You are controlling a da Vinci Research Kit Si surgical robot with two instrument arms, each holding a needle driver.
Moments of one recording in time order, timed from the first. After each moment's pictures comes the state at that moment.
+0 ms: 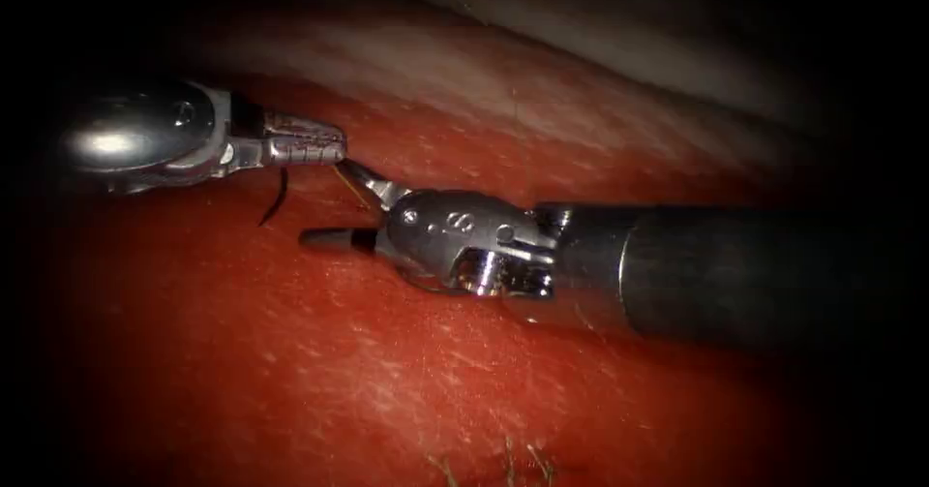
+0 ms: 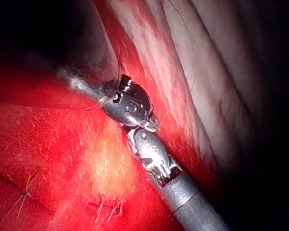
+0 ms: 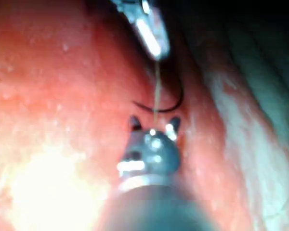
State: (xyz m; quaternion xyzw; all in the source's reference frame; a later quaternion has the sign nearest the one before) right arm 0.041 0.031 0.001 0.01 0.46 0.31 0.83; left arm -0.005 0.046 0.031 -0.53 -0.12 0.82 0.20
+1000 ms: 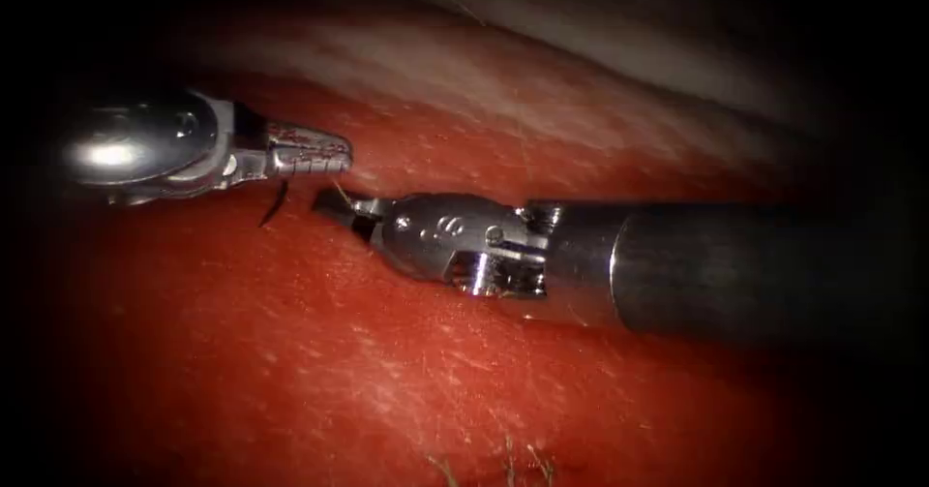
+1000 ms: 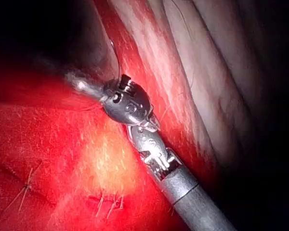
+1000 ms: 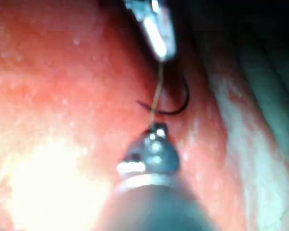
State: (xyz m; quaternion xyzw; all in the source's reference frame) right arm 0.041 0.031 0.000 0.00 0.47 0.27 0.84; left arm -0.005 0.045 0.030 -0.53 -0.13 0.81 0.19
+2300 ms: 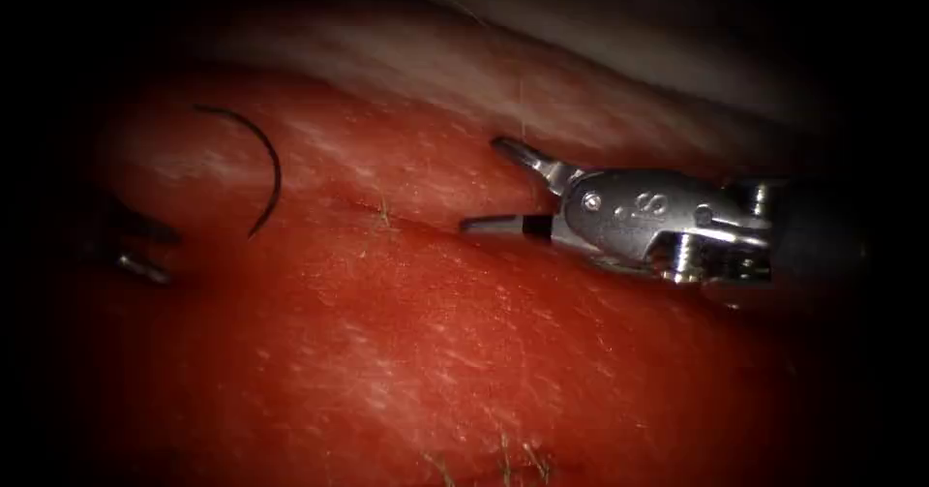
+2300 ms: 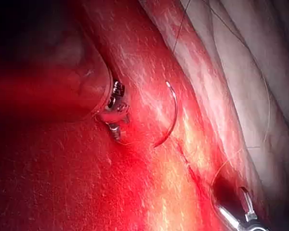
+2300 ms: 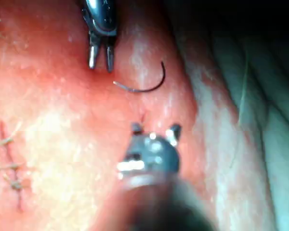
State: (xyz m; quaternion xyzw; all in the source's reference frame) right arm 0.029 0.034 -0.007 -0.05 0.47 0.34 0.82; left arm 0.014 0.037 0.045 -0.26 -0.30 0.89 0.21
